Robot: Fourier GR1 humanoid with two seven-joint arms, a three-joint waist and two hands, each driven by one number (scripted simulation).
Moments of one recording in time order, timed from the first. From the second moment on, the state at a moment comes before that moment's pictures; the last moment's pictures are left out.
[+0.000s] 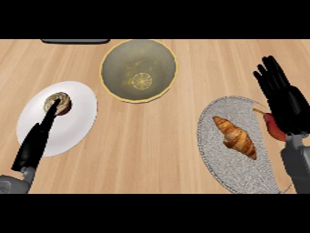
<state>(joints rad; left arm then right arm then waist) -0.11 0.55 -0.34 -1.33 0.09 0.33 0.06 -0.28 -0.31 -0.01 -1.43 -0.33 0.02 0.01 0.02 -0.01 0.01</state>
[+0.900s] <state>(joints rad) -0.17 0.32 -0.29 -1.49 0.23 0.31 0.00 0.04 -0.42 0.11 -1.63 -0.15 0.24 -0.53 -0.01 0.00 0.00</state>
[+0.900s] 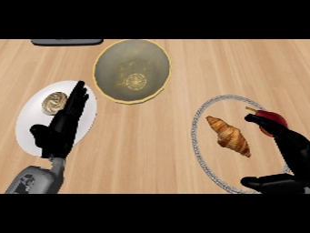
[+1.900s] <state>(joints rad) -0.18 0.25 -0.27 -1.51 0.17 0.28 0.04 -0.11 -0.61 0.07 -1.86 -0.10 0.31 0.15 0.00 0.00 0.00</state>
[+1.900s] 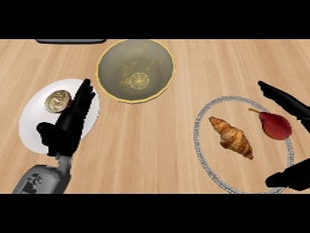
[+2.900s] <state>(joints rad) -0.15 0.20 -0.17 -1.56 0.10 0.19 0.09 -0.08 -0.49 0.00 -1.68 0.01 0.54 0.02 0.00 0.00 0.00</state>
